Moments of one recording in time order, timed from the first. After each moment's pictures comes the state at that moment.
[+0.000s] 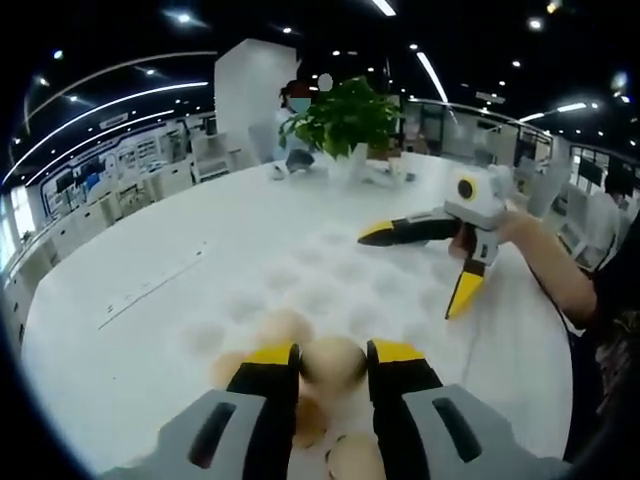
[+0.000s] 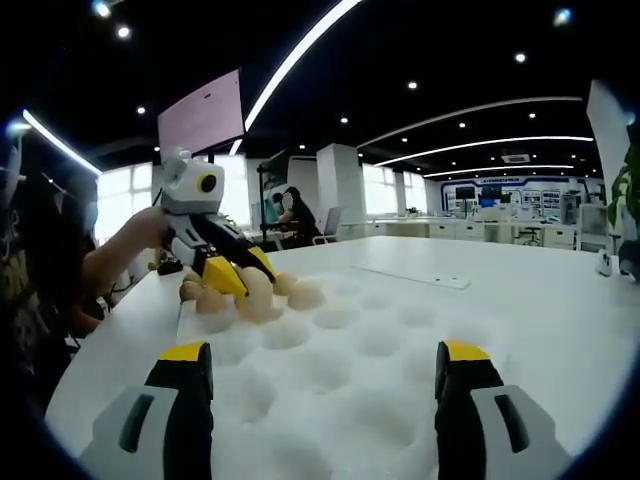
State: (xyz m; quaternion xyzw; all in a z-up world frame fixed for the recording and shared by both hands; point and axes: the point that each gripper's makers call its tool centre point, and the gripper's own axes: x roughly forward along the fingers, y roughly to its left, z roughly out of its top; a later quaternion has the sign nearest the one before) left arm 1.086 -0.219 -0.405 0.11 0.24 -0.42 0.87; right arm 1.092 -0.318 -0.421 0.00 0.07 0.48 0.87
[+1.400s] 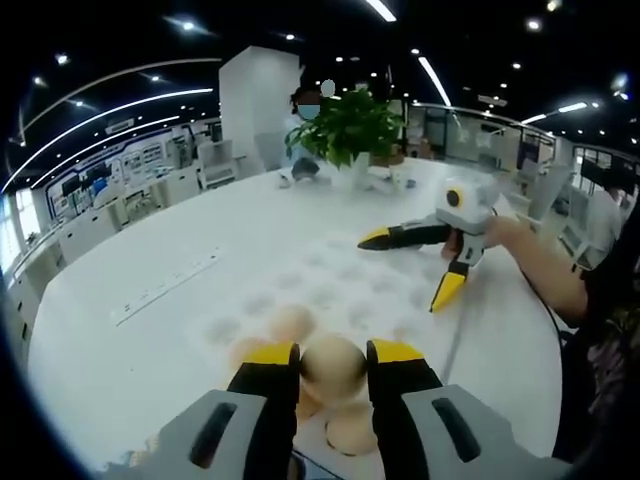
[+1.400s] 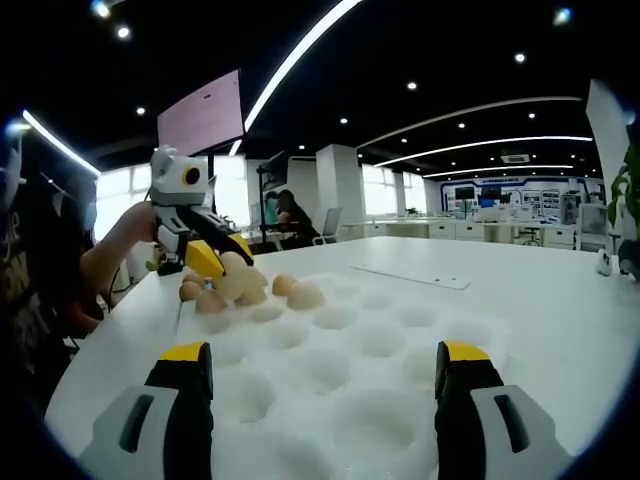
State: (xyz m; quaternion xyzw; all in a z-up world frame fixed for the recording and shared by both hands) left arm 1.074 -0.192 -0.388 0.11 0.23 -0.41 0.87; right arm 1.093 -0.317 -0.422 0.00 0.07 0.48 0.87
